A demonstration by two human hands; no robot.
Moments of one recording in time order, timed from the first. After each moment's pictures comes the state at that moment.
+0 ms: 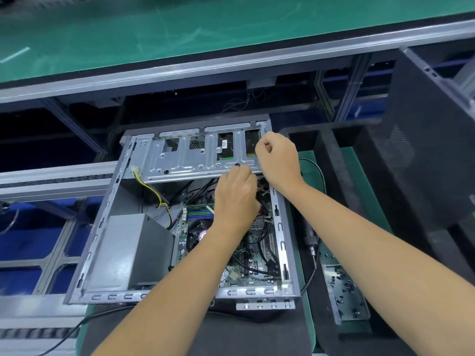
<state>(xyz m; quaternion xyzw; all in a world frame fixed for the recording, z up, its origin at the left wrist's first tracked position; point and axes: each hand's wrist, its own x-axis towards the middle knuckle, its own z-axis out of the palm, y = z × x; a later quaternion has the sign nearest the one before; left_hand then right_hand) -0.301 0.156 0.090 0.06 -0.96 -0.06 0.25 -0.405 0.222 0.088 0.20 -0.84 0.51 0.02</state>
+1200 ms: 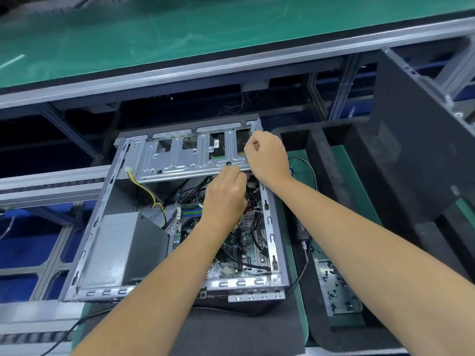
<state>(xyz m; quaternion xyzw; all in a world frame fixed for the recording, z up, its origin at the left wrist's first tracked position) -0.293 0.153 0.086 0.04 -0.97 -0.04 0.26 -0.403 0.223 0.090 0.21 -0.86 0.47 0.02</state>
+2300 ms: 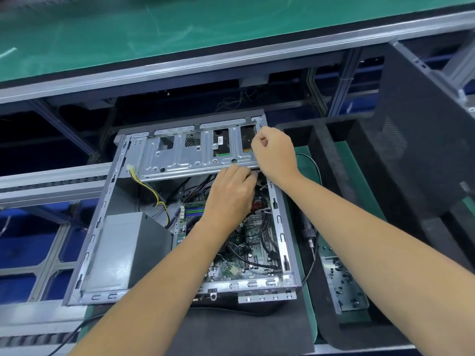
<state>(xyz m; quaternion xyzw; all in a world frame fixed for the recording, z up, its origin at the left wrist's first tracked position) -0.290 0.138 0.083 -0.07 -0.96 -0.01 0.26 -0.405 0.220 0.090 0.19 -0.85 0.48 0.02</state>
